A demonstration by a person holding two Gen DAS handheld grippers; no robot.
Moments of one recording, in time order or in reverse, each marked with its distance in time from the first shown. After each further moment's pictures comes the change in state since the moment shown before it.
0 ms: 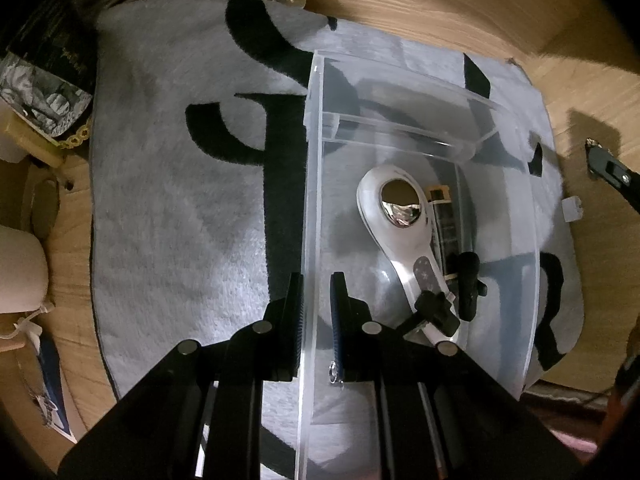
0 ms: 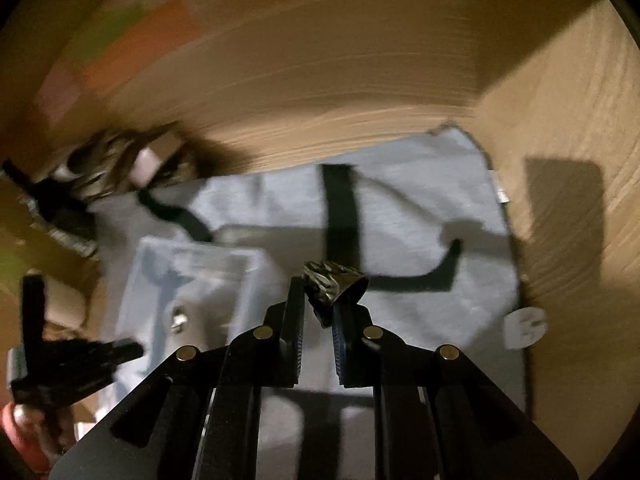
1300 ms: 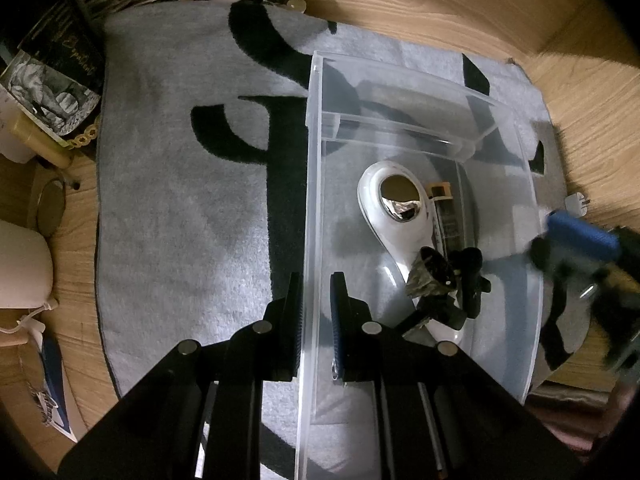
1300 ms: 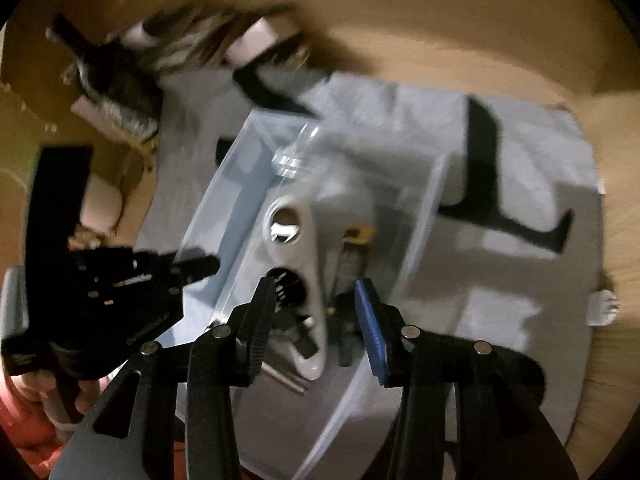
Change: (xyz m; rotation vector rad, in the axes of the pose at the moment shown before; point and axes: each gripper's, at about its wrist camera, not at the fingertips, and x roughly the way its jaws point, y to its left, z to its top) left arm -0.002 -0.003 -0.008 0.003 -0.029 0.022; right arm 0.034 0.090 -0.037 -0.189 0.209 0.082
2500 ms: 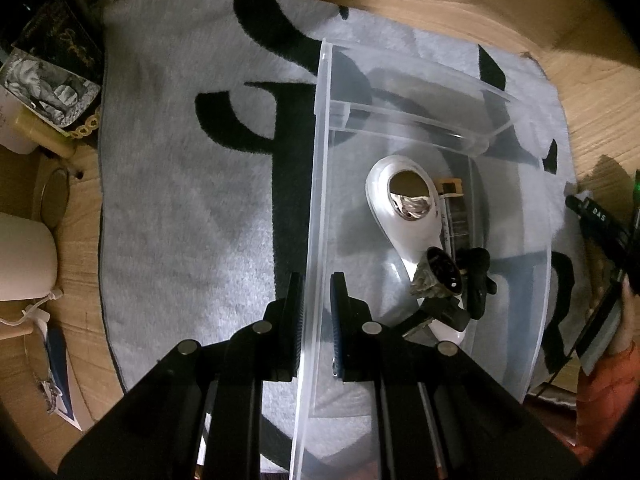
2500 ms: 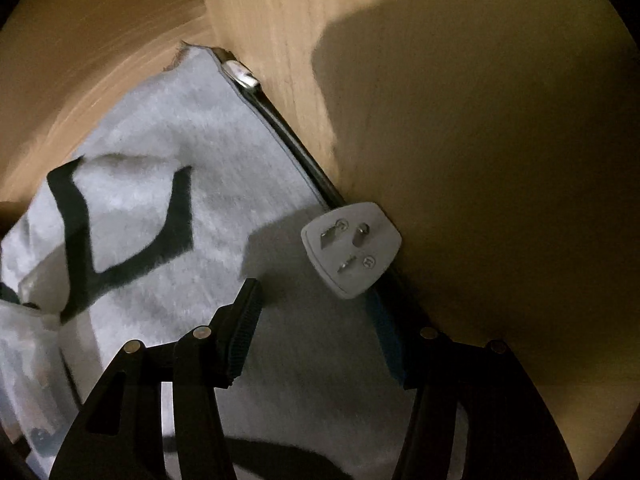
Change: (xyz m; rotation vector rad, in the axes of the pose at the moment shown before) left arm 0.013 -0.003 0.014 -0.033 0.070 0.034; right arm 0.019 -0.233 -0.045 0.674 -0.096 -0.482
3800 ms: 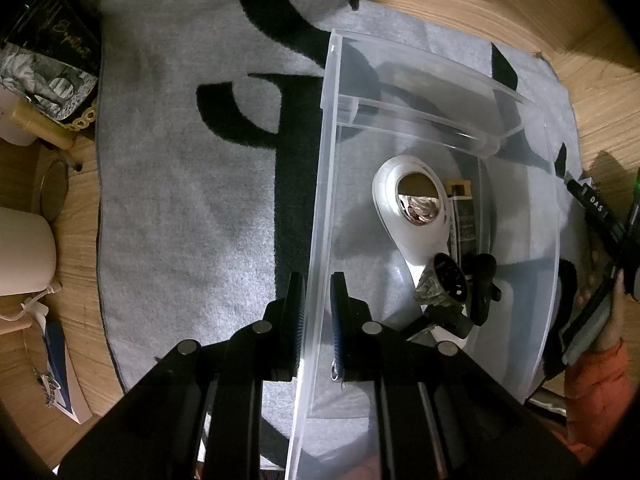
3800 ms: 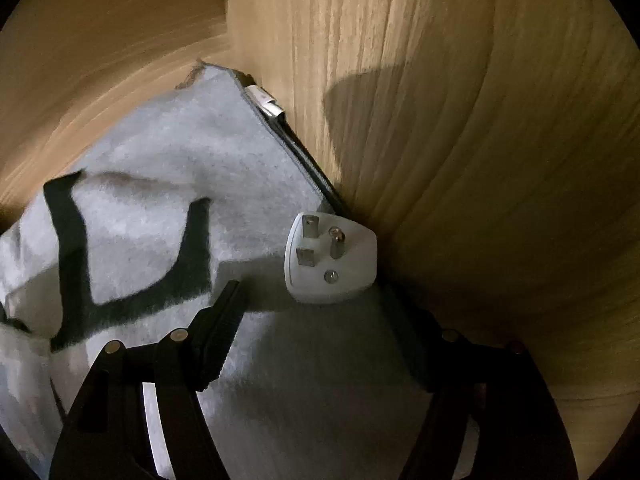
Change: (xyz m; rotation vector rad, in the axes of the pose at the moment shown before) left arm 0.010 0.000 0.007 -0.024 0.033 0.011; right arm -0.012 0.002 -0.001 -0.012 -0.120 -0.033
